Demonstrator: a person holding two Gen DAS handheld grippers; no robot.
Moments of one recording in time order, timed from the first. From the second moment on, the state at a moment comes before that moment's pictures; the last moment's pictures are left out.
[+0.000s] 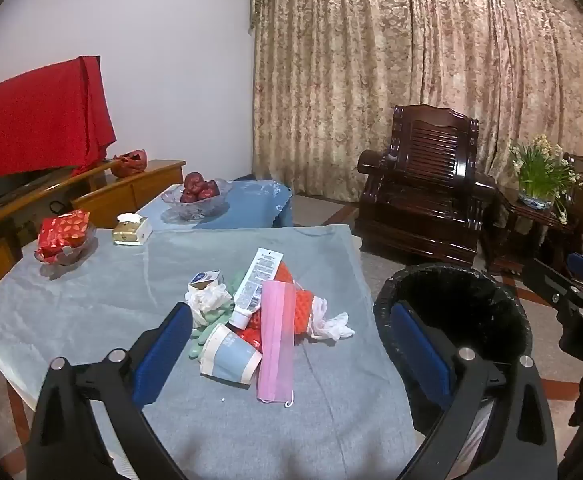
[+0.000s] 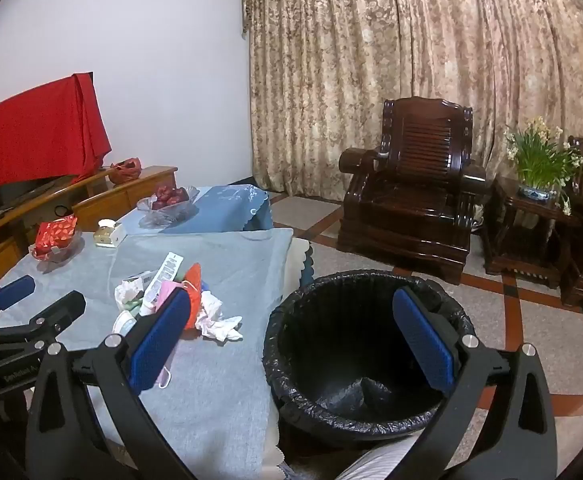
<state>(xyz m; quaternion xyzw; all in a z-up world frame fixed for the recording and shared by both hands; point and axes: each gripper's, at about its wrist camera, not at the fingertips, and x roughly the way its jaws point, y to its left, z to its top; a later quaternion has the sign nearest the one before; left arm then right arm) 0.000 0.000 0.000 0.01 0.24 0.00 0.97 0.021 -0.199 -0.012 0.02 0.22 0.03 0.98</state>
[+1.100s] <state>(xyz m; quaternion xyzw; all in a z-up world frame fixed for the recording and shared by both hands) 0.006 0.004 0.000 0.01 0.24 0.00 0.97 0.023 -0.199 -0.013 0.02 0.22 0.03 0.97</state>
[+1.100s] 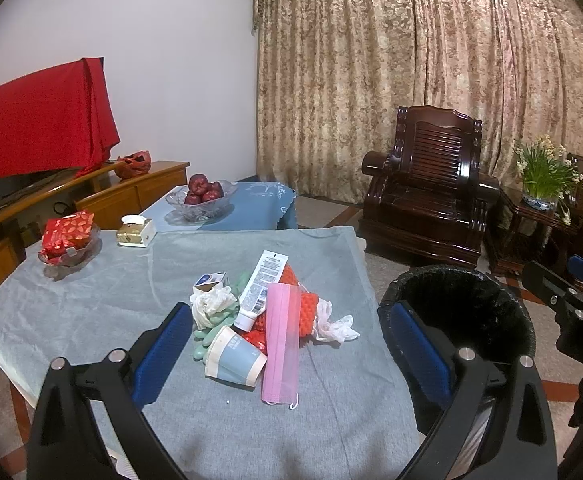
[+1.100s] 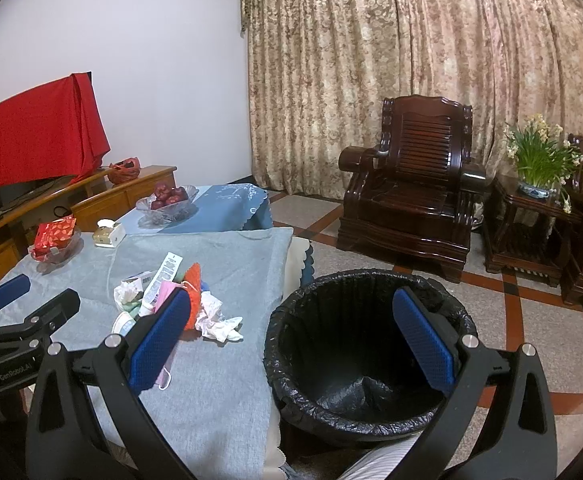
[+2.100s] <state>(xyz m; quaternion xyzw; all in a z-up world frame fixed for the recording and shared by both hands) 0.005 0.001 -0.001 0.01 0.24 0.00 0.97 0.024 -0.200 -0.016 0.02 0.22 0.03 0.97</state>
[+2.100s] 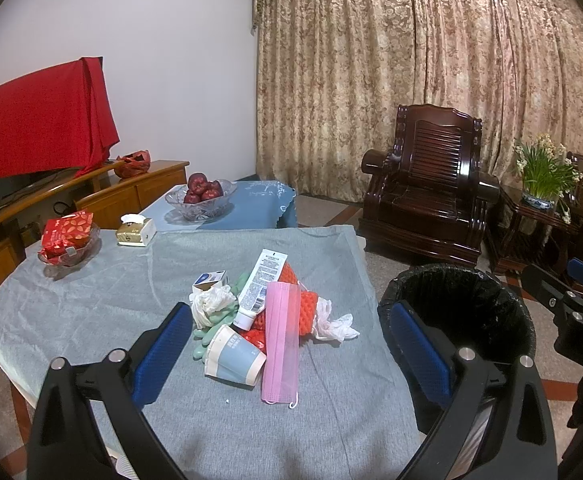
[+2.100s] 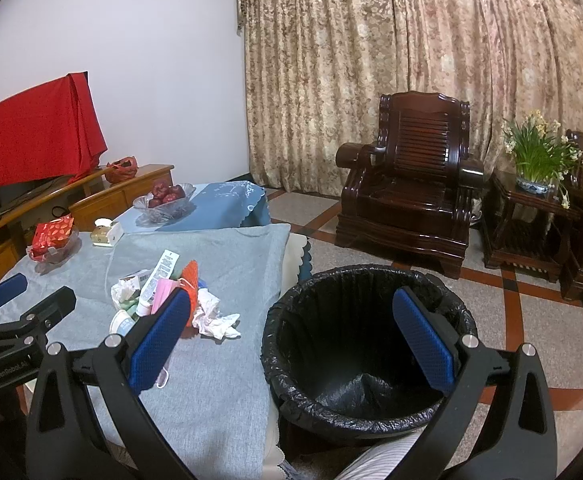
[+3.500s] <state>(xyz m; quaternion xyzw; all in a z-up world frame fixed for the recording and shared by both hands) 0.010 0.028 -0.016 0.01 0.23 0.04 0.97 0.050 -0.177 -0.052 0.02 0.23 0.05 0.97</state>
